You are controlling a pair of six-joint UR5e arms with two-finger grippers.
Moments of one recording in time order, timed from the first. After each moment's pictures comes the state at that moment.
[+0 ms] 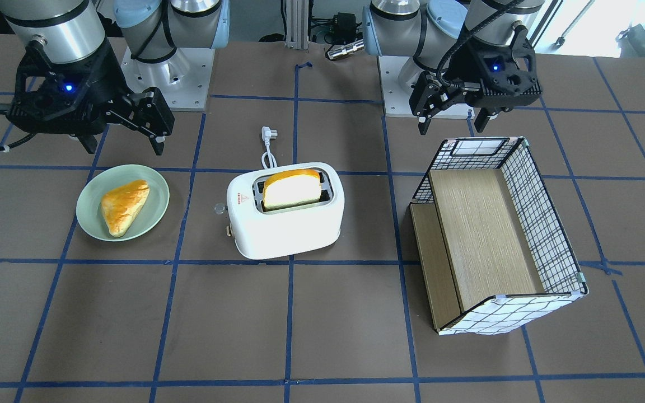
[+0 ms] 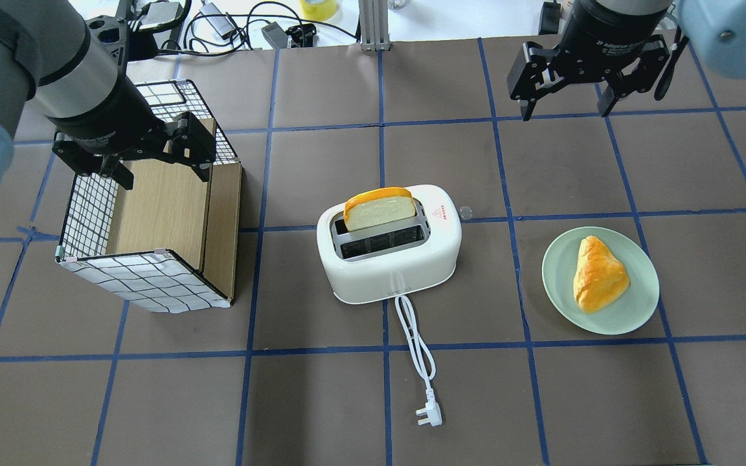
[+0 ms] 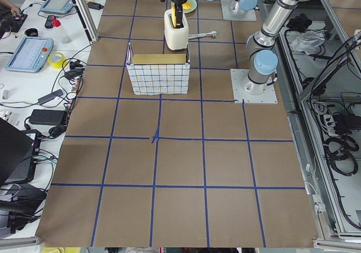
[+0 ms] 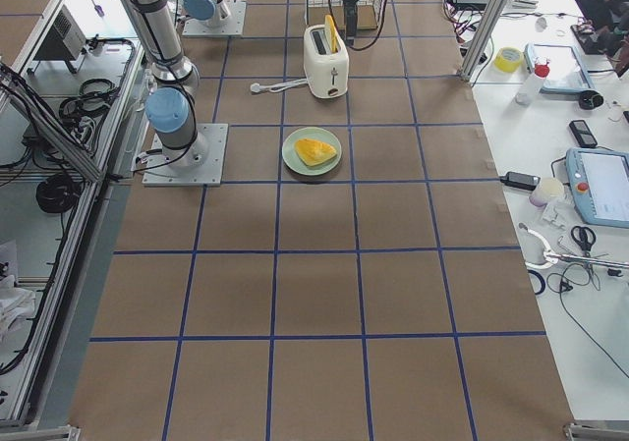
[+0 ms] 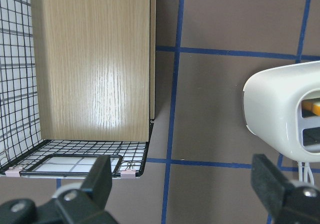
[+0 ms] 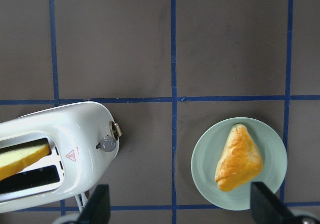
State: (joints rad) left arm -1.57 -1.46 -1.67 -1.52 1.59 -0.08; right arm 1.60 -1.52 1.47 -1.57 -1.58 0.03
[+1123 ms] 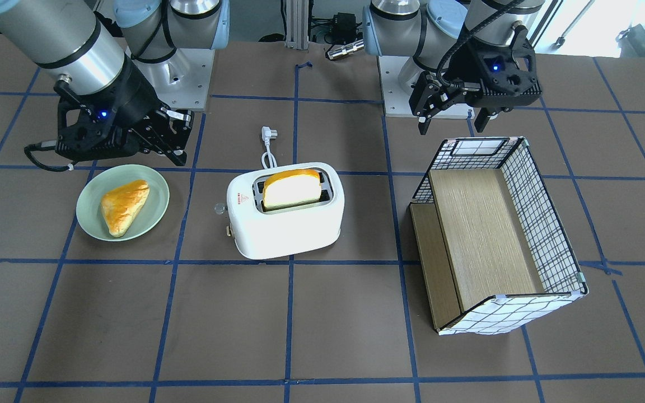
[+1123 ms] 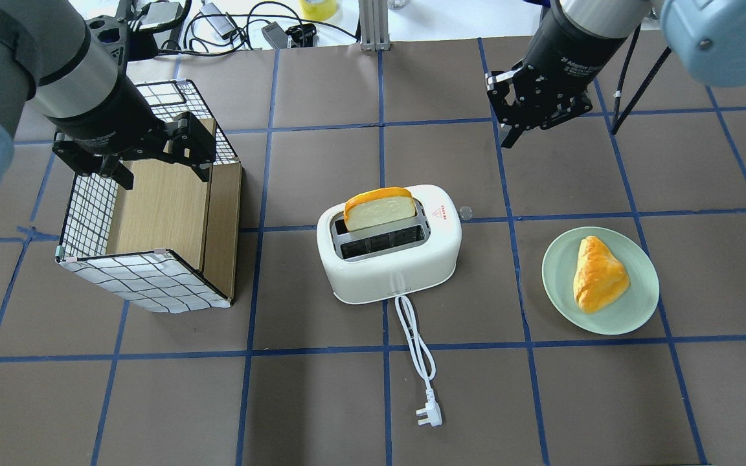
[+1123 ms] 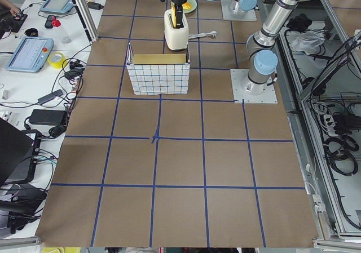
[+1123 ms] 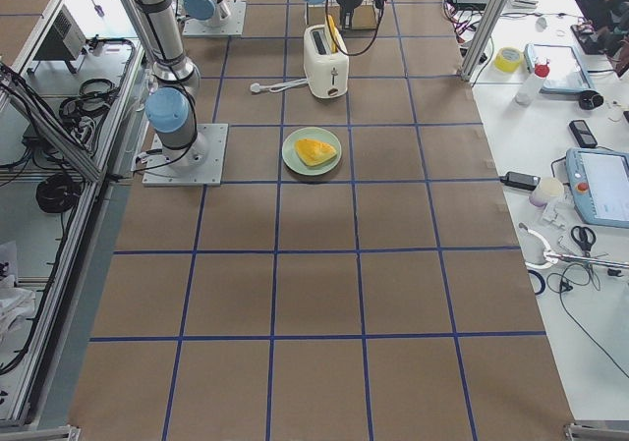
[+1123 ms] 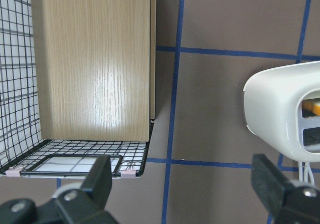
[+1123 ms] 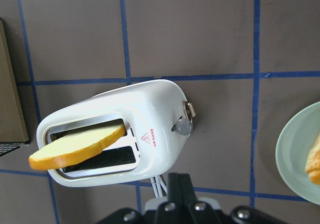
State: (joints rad) left arm -1.57 -1.46 -1.67 -1.52 1.59 -0.08; right arm 1.57 -1.49 1.52 -1.54 -1.27 0.04
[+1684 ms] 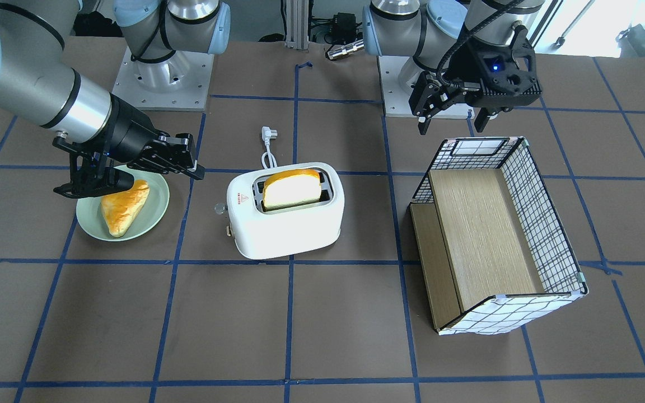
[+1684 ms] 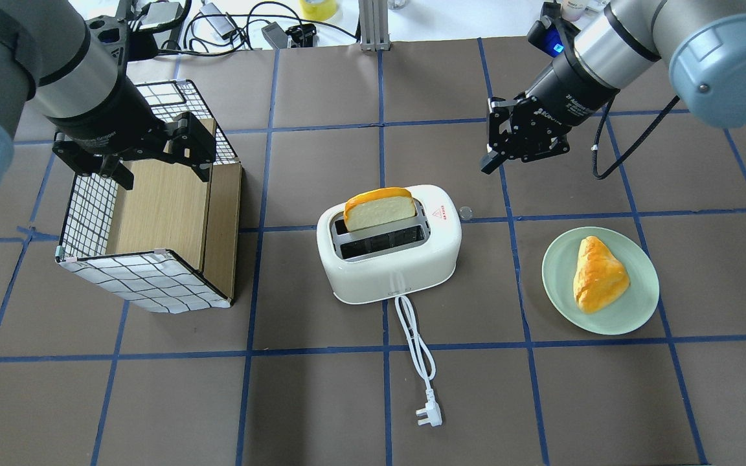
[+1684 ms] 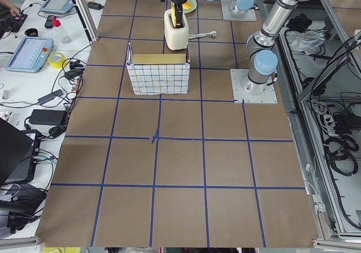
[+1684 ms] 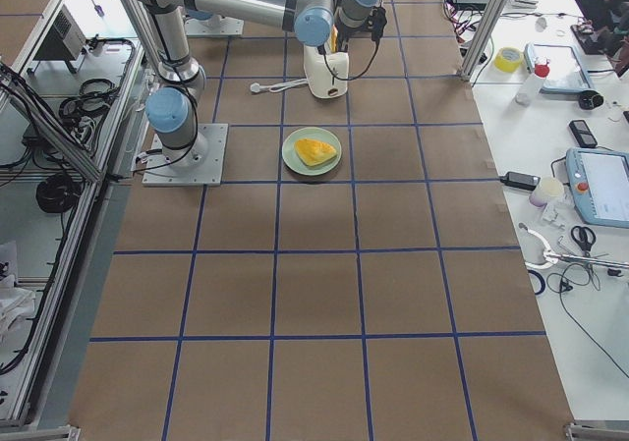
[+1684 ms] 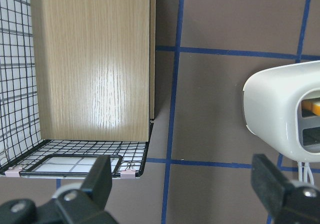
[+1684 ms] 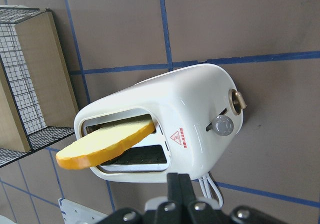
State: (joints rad) left arm -1.57 -1.46 -1.67 -1.52 1.59 -0.08; right arm 1.47 -1.47 1.68 -1.57 -1.01 -0.09
